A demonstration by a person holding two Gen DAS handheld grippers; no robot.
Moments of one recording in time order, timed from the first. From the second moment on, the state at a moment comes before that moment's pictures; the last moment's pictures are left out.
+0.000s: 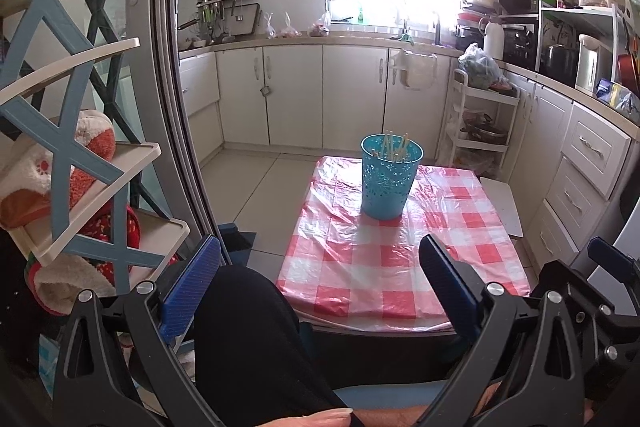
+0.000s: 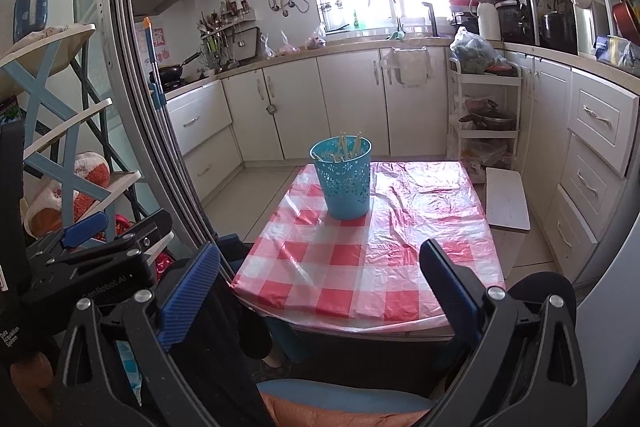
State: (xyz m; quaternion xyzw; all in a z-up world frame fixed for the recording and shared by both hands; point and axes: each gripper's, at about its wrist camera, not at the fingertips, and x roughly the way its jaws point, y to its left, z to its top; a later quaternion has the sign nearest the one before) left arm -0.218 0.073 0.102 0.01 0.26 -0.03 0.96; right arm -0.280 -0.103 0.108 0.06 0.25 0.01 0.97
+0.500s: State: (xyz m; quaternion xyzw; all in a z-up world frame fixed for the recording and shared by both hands) left arm -0.221 0.075 0.103 0.01 0.26 -0.03 0.97; right arm -0.283 -0.101 0.109 0.06 0.25 0.01 0.97
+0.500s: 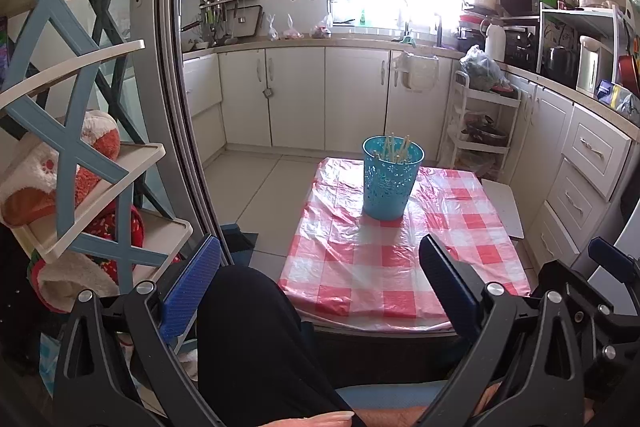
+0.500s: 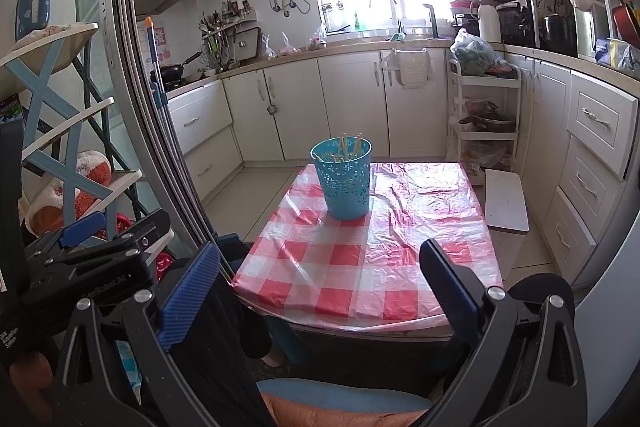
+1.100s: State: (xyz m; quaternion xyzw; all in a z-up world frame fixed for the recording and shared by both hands) left arm -0.223 0.077 0.106 0.01 0.26 -0.02 0.97; right arm -0.282 -0.096 0.109 0.04 0.26 0.01 0.97
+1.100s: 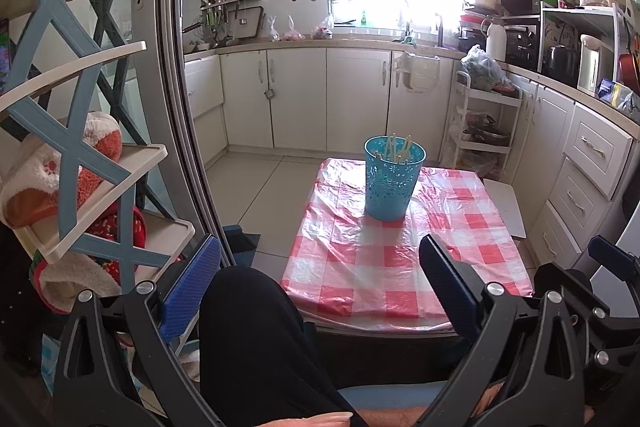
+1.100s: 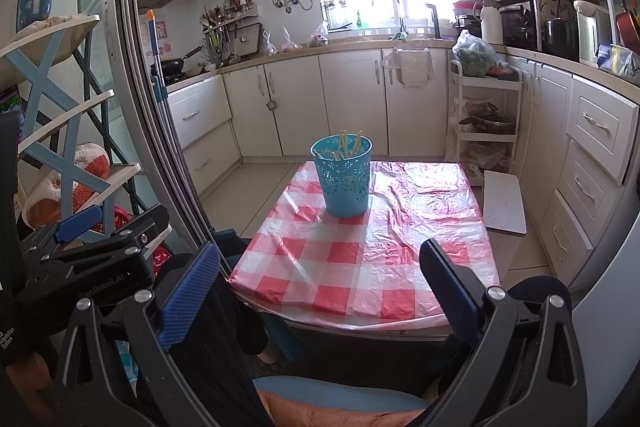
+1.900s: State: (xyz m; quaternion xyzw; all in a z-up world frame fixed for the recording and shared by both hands) left arm -0.223 0.077 0.106 0.01 0.26 -0.02 0.97; right arm -0.281 -0.095 0.107 0.05 0.26 0.01 0.96
